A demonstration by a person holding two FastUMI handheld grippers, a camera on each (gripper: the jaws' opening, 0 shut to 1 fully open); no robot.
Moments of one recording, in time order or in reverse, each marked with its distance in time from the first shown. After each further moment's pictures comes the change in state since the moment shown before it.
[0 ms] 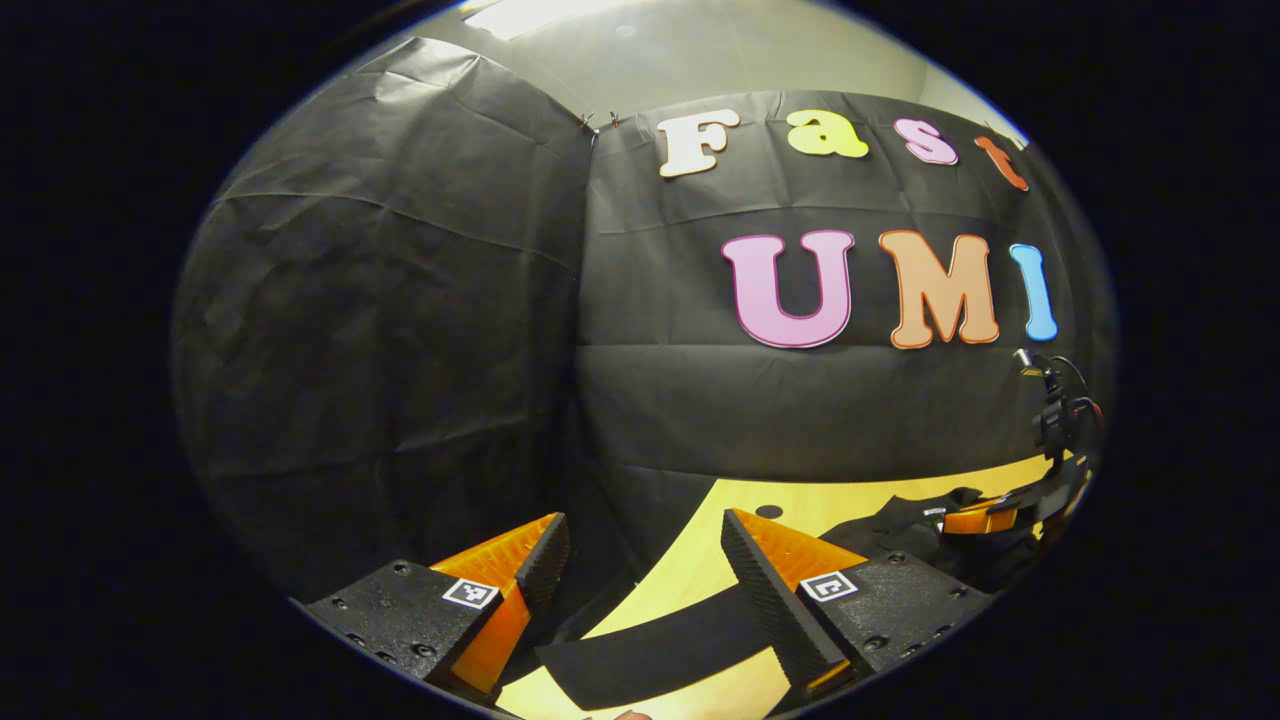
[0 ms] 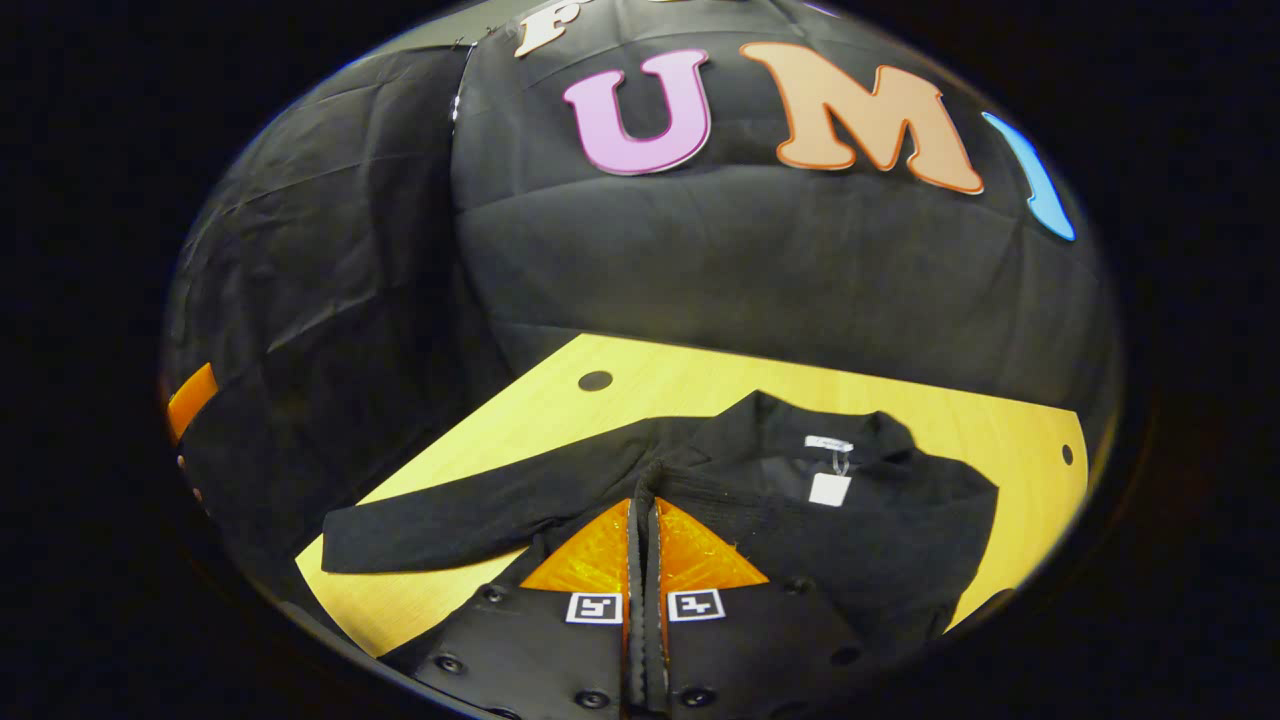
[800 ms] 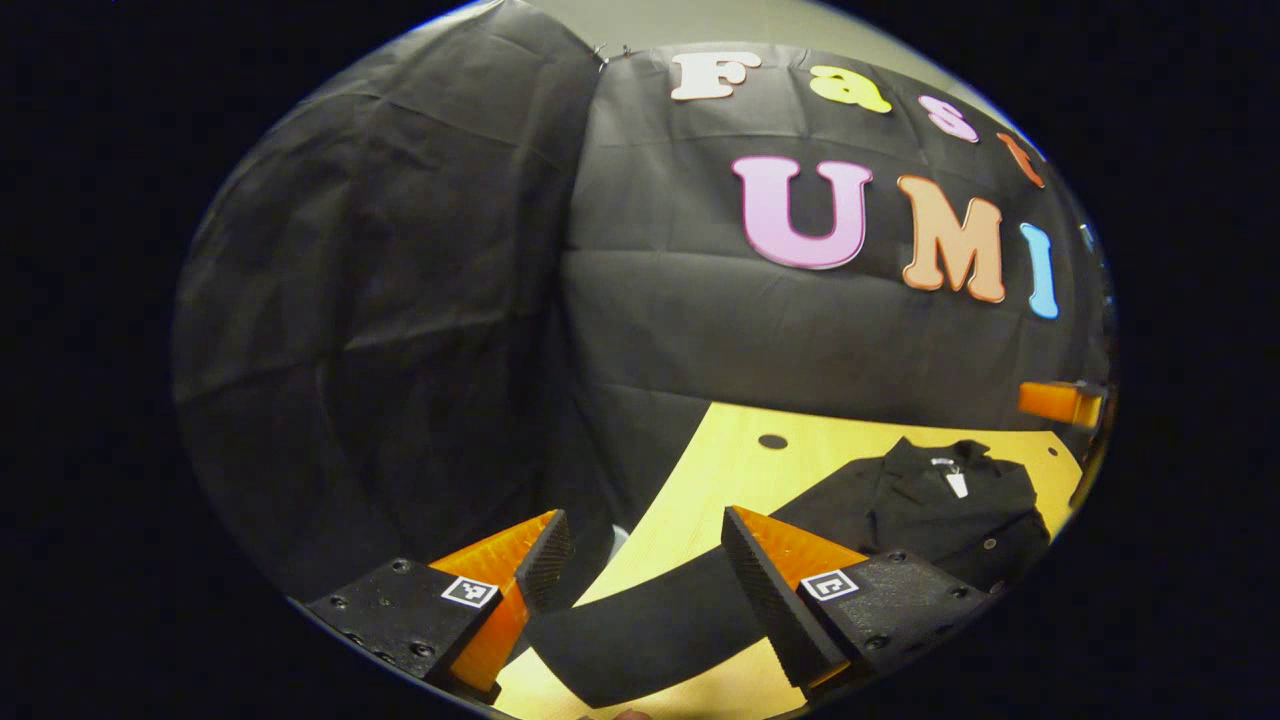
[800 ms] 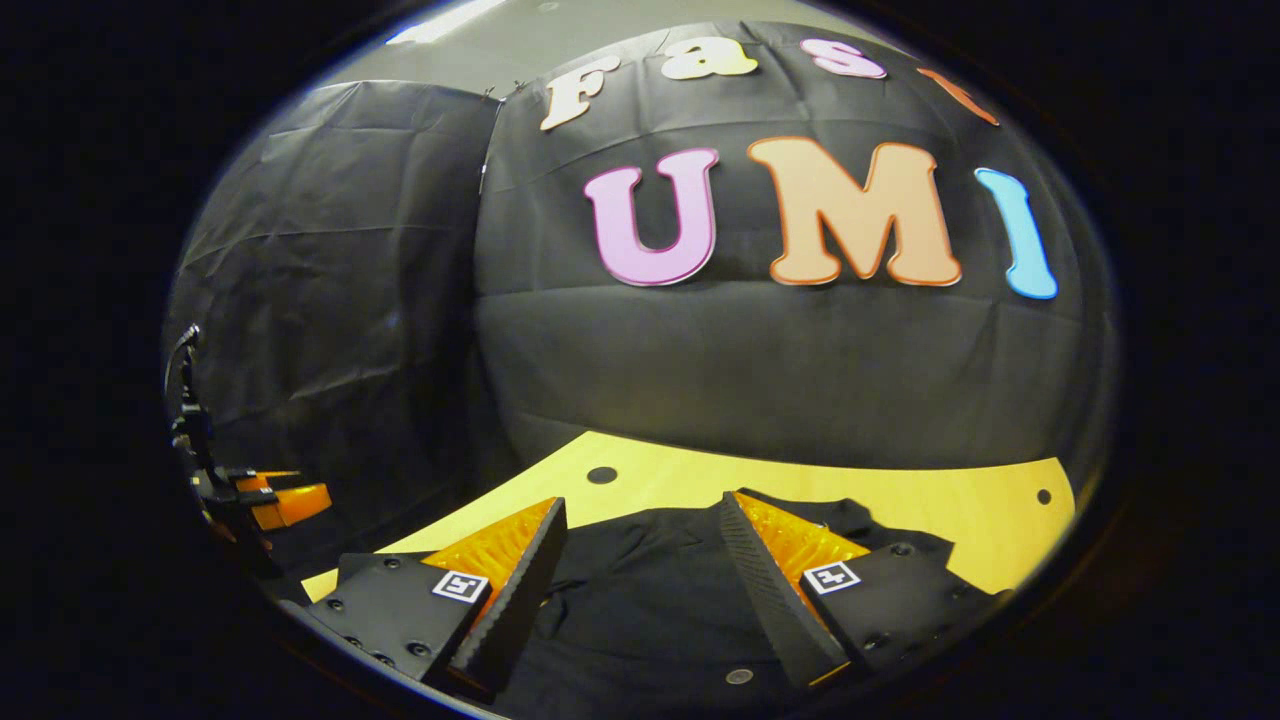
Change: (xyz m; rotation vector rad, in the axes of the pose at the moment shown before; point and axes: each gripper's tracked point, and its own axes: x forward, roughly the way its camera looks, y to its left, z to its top) left arm 0.041 0.018 -0.112 -0.081 0.252 -0.084; right arm -0.103 -0.017 0.066 -0.022 -0.335 -0.051
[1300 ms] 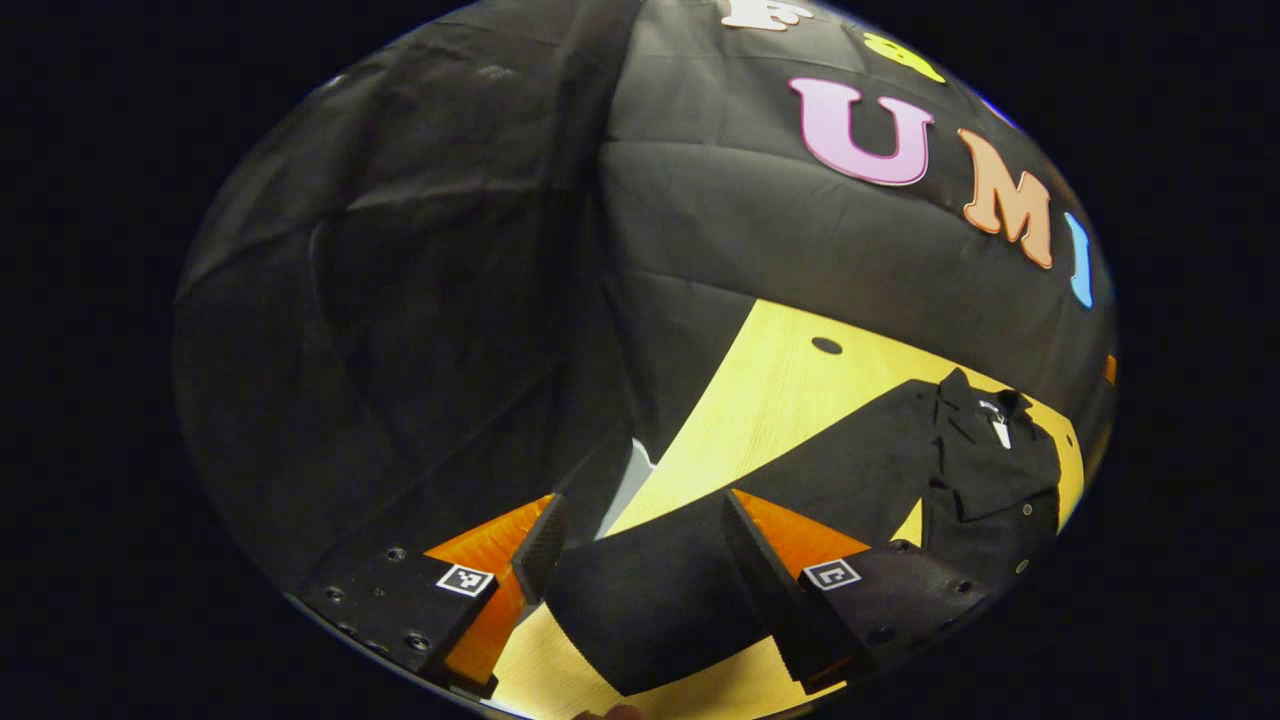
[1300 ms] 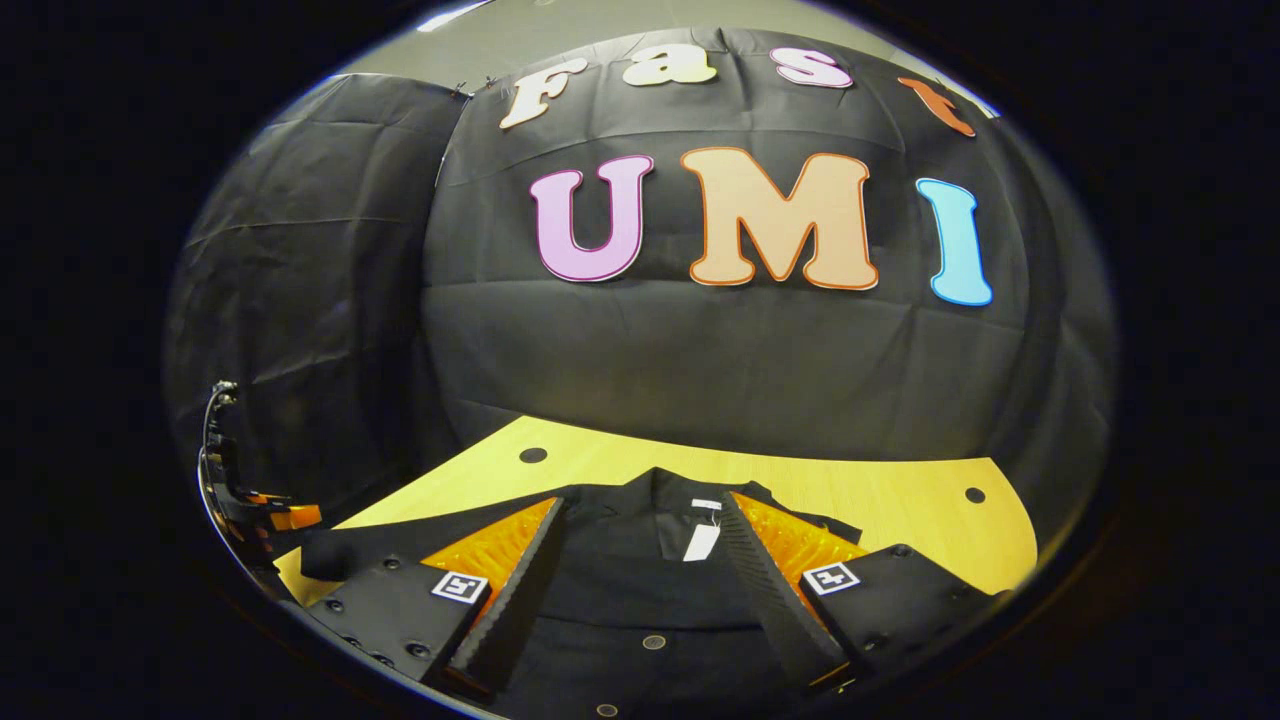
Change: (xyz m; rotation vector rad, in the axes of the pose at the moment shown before) left arm 0.027 0.035 -0.101 -0.087 0.272 0.065; right arm -0.054 -0.049 -0.020 -0.005 0.045 -0.150
